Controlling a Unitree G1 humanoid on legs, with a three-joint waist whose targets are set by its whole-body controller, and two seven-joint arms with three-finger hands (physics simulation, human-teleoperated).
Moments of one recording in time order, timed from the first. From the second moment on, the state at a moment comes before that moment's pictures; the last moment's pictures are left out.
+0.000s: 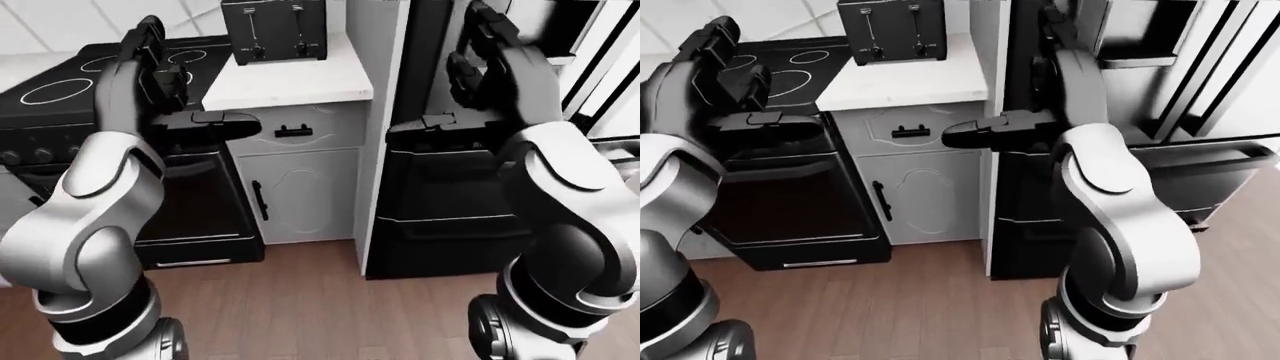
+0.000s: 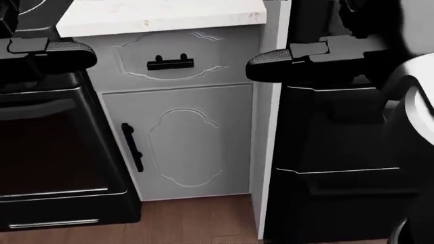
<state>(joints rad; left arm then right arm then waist) -0.75 0.39 0.29 -0.50 -0.49 1.08 0.25 -0.85 -0.24 -0.18 -0.66 0.23 1.31 -0.14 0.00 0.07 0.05</state>
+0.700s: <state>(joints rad) -0.76 0.40 0.28 -0.51 -0.53 1.09 0.29 -0.84 -0.26 -0.19 -0.65 0.31 1.27 -0.19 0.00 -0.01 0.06</state>
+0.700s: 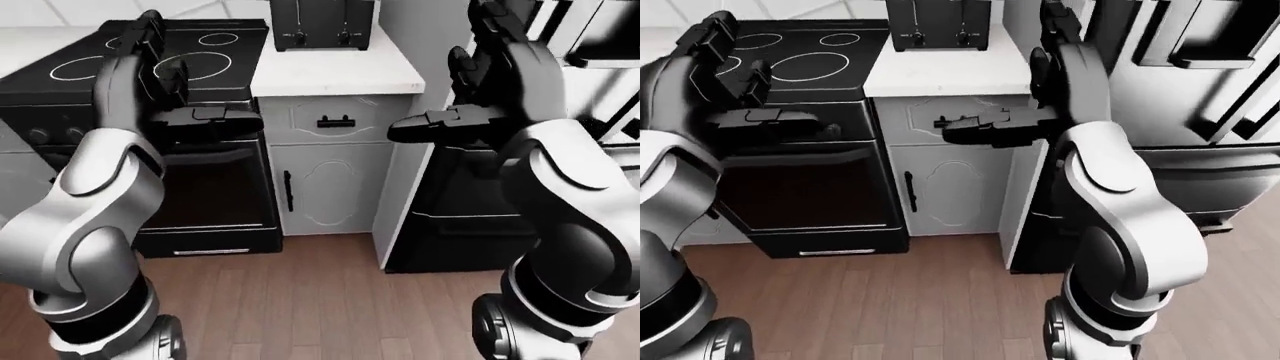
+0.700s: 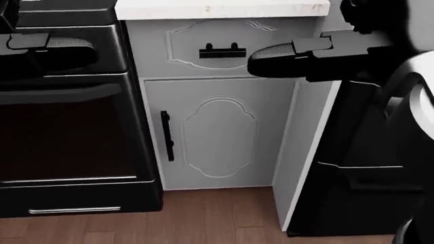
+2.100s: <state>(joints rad) -0.77 0.39 0.26 -0.51 -0.56 1.11 0.29 -0.85 -0.28 -0.21 -0.66 0.39 1.27 -0.27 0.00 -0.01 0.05</state>
